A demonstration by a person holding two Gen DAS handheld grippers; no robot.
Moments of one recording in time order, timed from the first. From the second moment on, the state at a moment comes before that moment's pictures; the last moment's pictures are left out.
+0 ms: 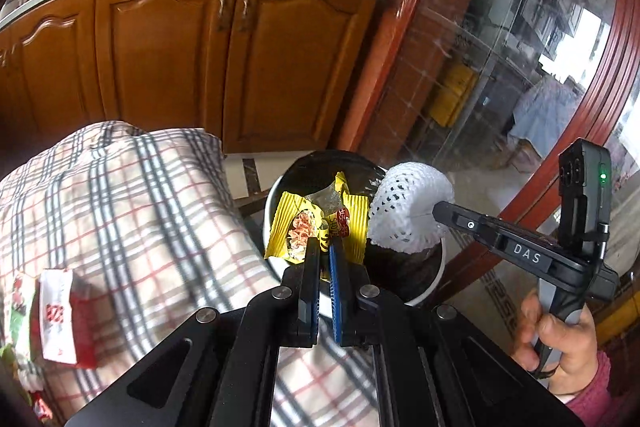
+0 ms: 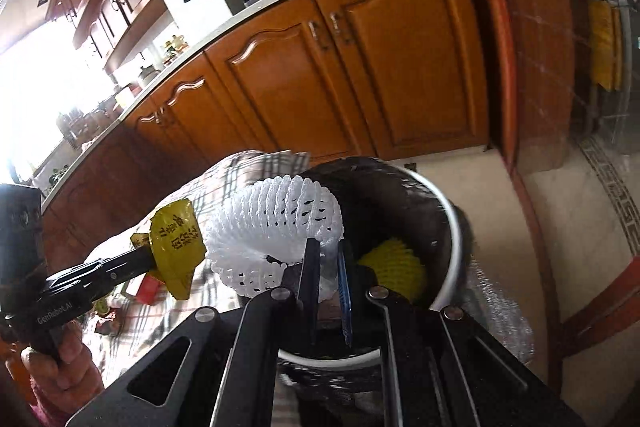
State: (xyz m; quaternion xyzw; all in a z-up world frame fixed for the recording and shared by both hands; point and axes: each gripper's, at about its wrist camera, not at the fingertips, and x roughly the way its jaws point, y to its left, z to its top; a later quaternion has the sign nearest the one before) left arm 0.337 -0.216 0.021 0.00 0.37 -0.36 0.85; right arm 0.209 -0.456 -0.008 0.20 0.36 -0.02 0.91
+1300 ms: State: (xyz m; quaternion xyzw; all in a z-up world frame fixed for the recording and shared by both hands) left arm 0.302 -0.148 -0.001 -0.04 0.40 -0.29 0.87; right arm 0.184 -0.422 -0.013 0.24 0.33 0.01 0.91
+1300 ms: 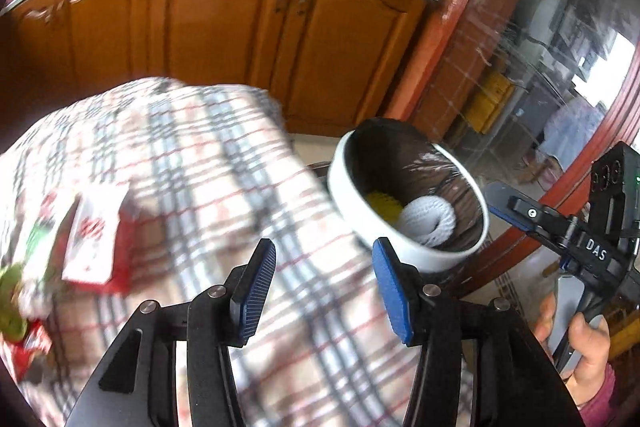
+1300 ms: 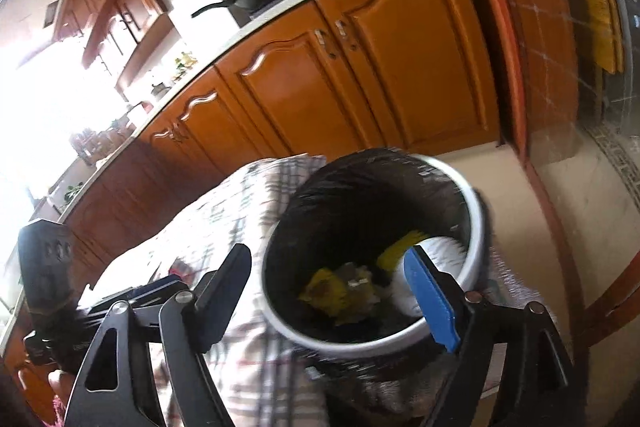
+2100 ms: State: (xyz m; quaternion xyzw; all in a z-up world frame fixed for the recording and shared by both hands) left arm 0.227 0.033 0.008 -0.09 0.38 -0.17 0.90; right arm 0.211 -0.262 -0.029 0.20 0.39 0.15 0.89
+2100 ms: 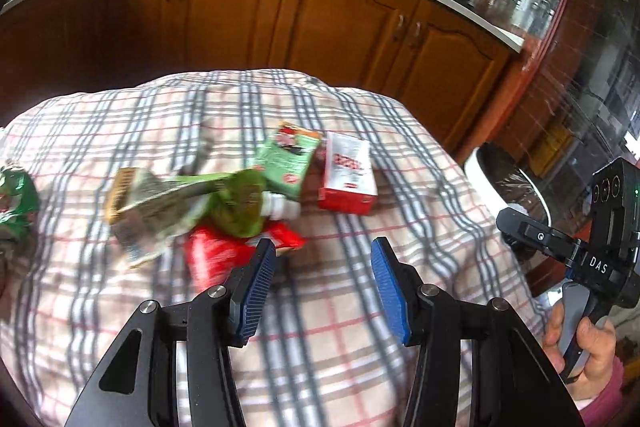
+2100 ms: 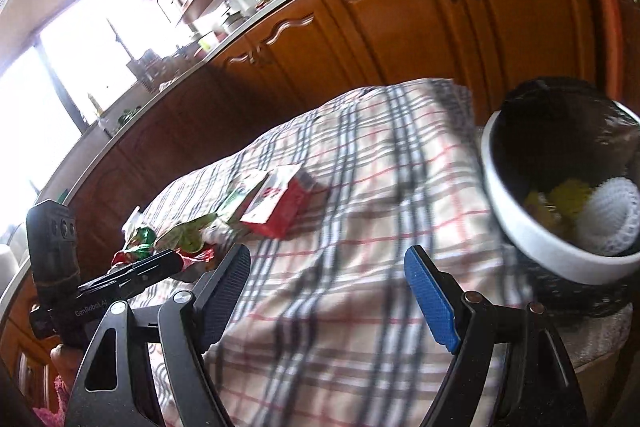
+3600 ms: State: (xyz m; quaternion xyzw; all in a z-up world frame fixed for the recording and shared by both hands) left arm 0.305 0.051 -0.010 0.13 0.41 -0.18 0.88; right arm 0.317 -0.154 -0.065 0.10 0.46 0.14 0.87
